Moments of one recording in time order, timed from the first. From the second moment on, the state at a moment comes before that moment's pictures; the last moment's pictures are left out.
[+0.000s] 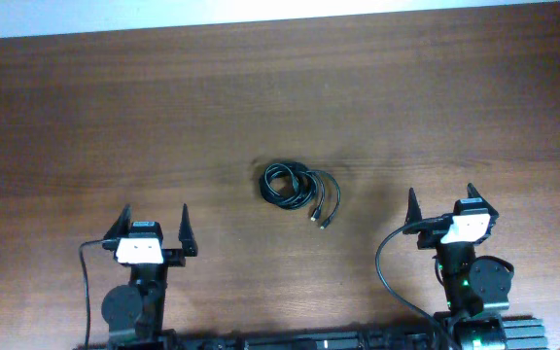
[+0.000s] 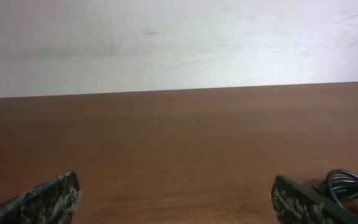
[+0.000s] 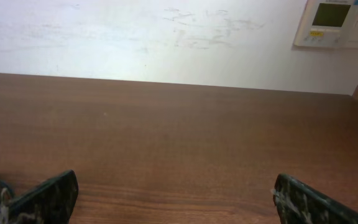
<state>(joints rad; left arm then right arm) 0.06 0.01 0.02 -0.07 0.10 0.05 -0.01 0.01 0.01 -0.08 0.00 -0.06</state>
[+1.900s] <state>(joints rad) -0.35 1.68 1.09 -0.98 -0.09 -0.52 -0.01 0.01 0.01 -0.07 0.00 -0.06</state>
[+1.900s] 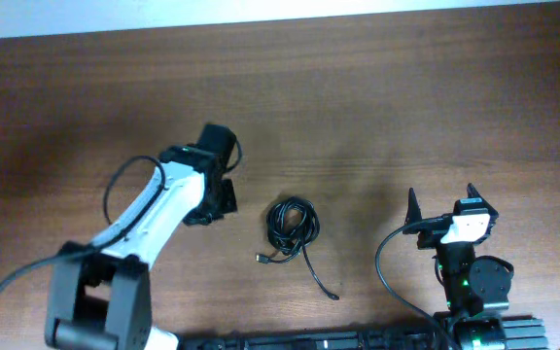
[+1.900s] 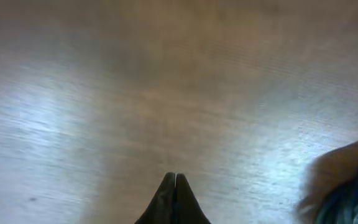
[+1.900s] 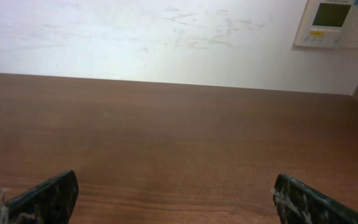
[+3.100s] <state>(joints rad) -0.60 1.74 1.10 -0.80 0.11 -0.73 -0.01 0.01 0.01 -0.07 0.00 -0.06</state>
